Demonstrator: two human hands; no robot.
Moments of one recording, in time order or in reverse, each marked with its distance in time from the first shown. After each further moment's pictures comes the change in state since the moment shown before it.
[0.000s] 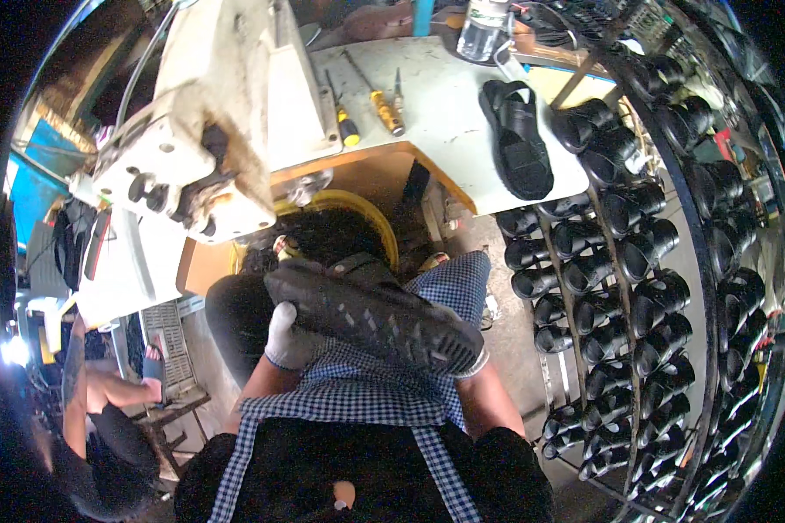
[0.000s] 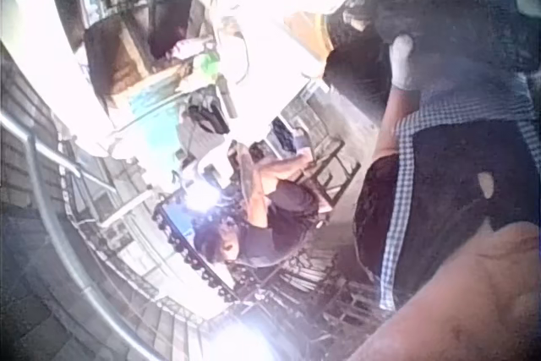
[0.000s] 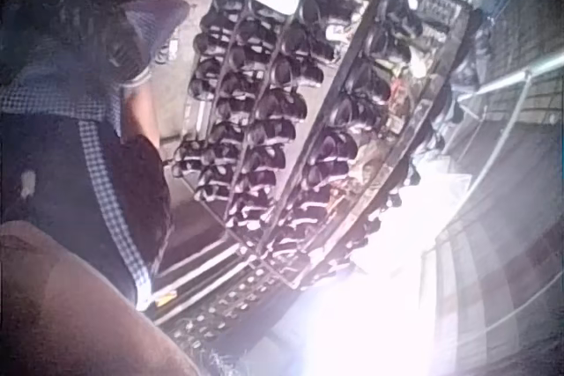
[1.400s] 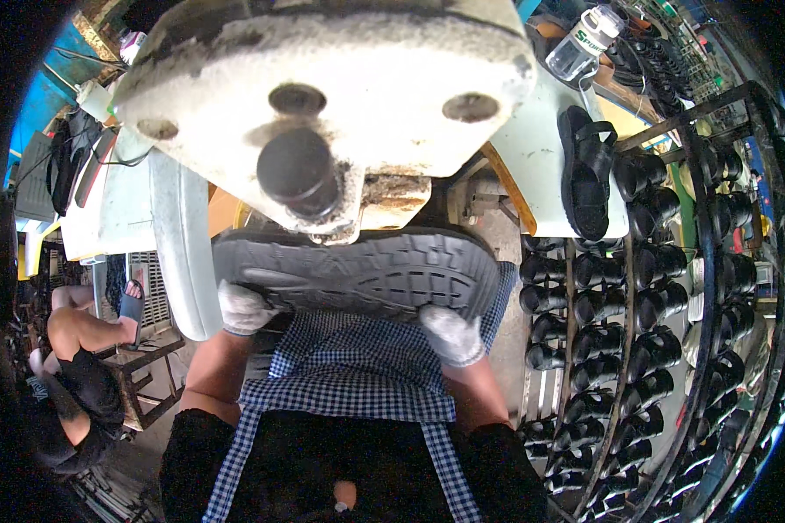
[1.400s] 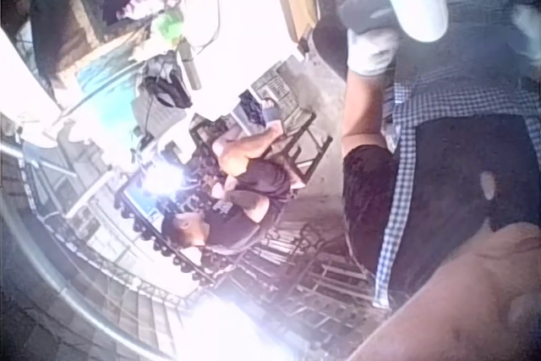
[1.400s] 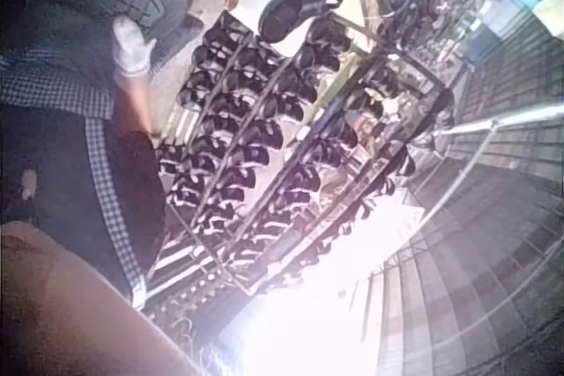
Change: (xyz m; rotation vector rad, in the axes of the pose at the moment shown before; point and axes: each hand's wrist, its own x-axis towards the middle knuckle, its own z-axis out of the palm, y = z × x) left_hand -0.011 0.095 -0.083 0.158 -0.097 0.107; right_hand 0.074 0.027 0.097 -0.214 0.033 -0.417
